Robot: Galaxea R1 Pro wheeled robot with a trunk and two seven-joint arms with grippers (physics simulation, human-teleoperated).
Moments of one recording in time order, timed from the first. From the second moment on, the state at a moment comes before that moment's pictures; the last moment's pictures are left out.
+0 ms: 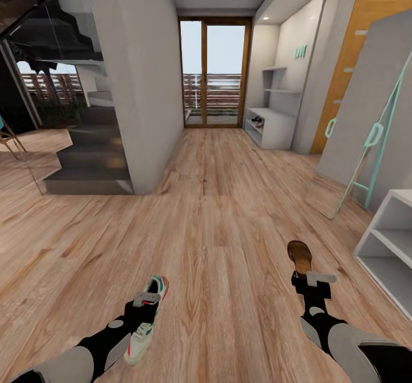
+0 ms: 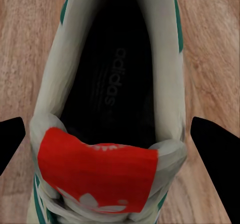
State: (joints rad) left arm -0.66 0.07 -0.79 -0.20 0.71 -0.18 -0.03; right arm -0.80 -0.12 0.03 0.03 0.06 -0.54 -0.39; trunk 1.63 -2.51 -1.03
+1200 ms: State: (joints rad) left arm -0.66 0.07 -0.79 -0.20 0.71 -0.18 -0.04; right arm -0.80 -0.12 0.03 0.04 0.06 -0.53 0.03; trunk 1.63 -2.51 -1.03
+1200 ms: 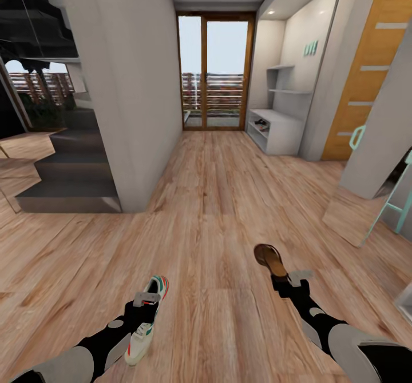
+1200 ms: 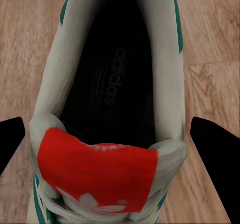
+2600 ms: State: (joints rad) left arm -0.66 0.07 -0.79 -0.20 0.71 -0.18 -0.04; right arm -0.80 -0.11 0.03 0.04 0.06 -0.53 0.06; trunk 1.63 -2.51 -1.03
